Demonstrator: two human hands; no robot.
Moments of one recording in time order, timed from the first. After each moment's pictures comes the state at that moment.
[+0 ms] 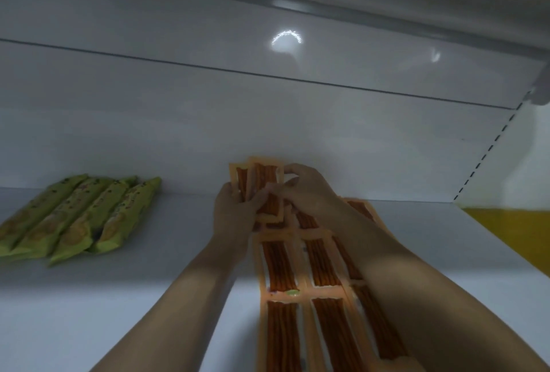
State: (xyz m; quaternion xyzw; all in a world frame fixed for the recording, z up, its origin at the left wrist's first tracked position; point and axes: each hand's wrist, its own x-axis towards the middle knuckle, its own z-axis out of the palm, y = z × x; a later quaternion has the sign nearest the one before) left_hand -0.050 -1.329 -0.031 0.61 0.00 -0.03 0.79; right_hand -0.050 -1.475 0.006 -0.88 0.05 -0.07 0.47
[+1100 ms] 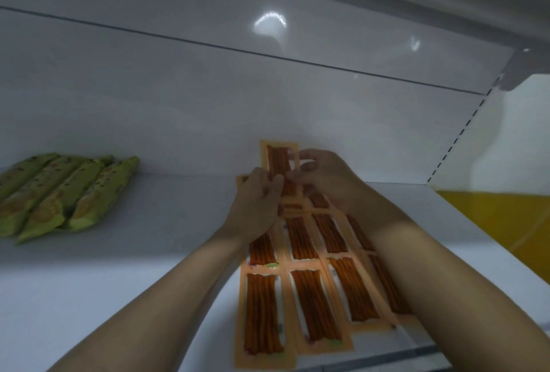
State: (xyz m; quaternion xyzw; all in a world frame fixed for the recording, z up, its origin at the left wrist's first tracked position) left_hand -0.084 -1.360 -0.025 0.79 -0.20 -0.02 0.59; right_hand -0.101 -1.515 0.028 -0.82 0.06 -0.05 0.56
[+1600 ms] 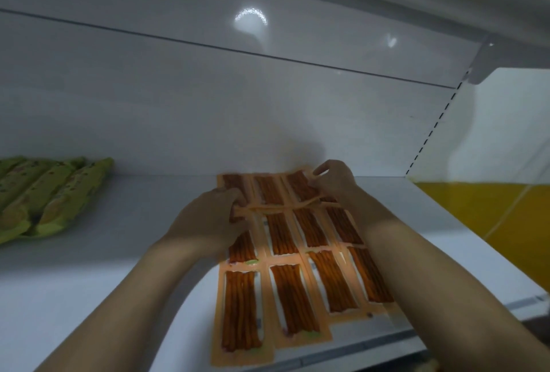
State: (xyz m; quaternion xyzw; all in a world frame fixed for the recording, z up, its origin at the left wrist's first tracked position) left_hand -0.094 -1.320 -0.021 0.93 -0.28 -0.02 0.25; right_hand -0.082 -1.593 -0.014 -0.90 0.27 -0.14 0.33
